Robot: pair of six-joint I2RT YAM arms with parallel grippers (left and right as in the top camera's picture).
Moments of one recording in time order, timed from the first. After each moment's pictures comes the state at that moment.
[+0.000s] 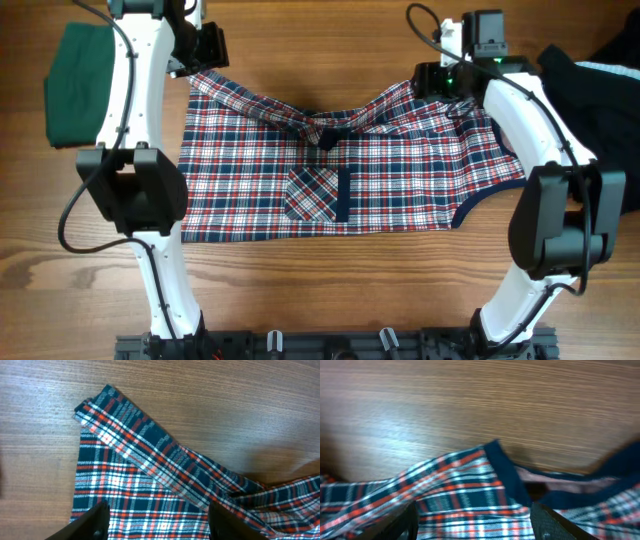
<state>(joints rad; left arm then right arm) -0.02 2.30 2.33 -1.32 0.13 -0.18 0.05 1.97 1.52 -0.58 -0.15 0.00</state>
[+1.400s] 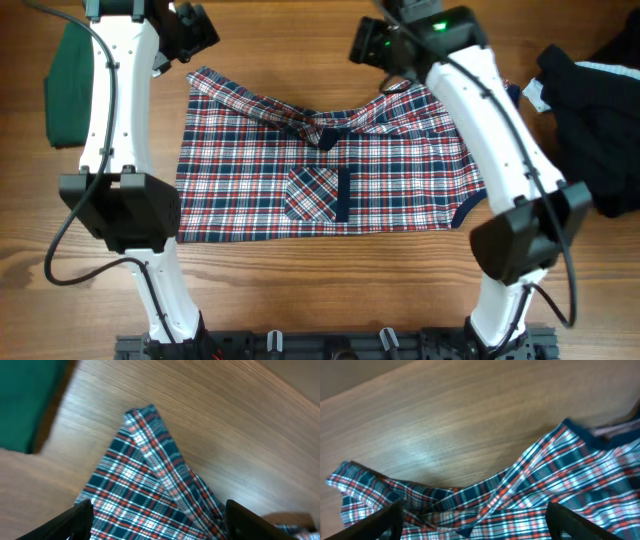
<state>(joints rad) -0.02 2.16 2.33 -1.34 -0.03 -0.53 0.39 2.04 2.05 -1.05 0.12 0.66</state>
